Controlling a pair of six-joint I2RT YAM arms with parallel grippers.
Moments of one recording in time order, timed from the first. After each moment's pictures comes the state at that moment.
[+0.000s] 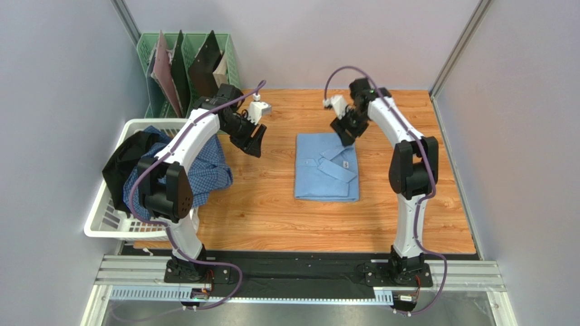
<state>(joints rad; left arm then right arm) -0.27 1.80 1.62 -1.01 0.48 0.40 0.26 2.11 1.81 -1.04 -0.24 -0.62</state>
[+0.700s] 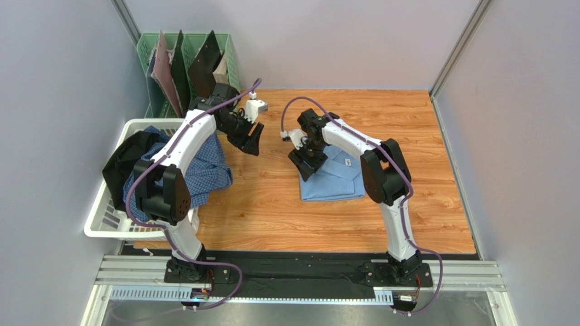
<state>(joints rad) -0.25 1.77 1.61 -0.99 0.48 0.39 0.57 2.19 1.83 -0.98 -0.30 -0.28</state>
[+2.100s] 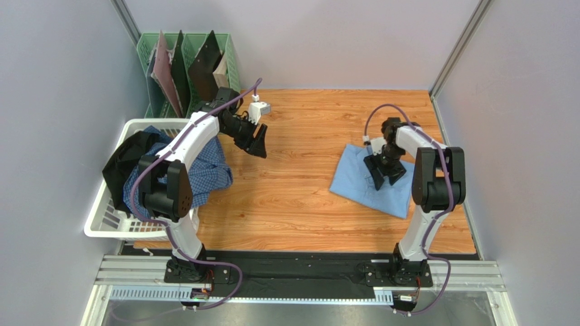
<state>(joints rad) -0.25 1.80 1.55 -0.91 0.64 0.35 0.04 1.89 1.27 -0.98 -0.09 -0.37</state>
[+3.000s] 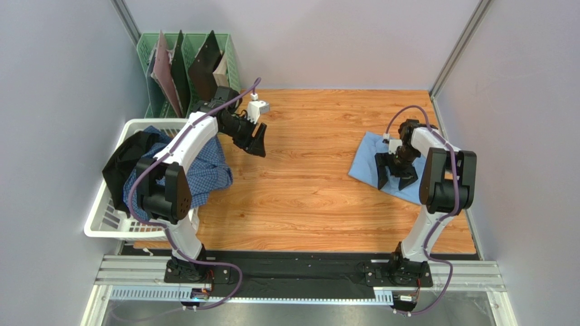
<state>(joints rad) -0.25 1.78 1.55 -0.91 0.61 0.34 -0.13 1.87 1.28 -1.00 -0.15 -0.20</state>
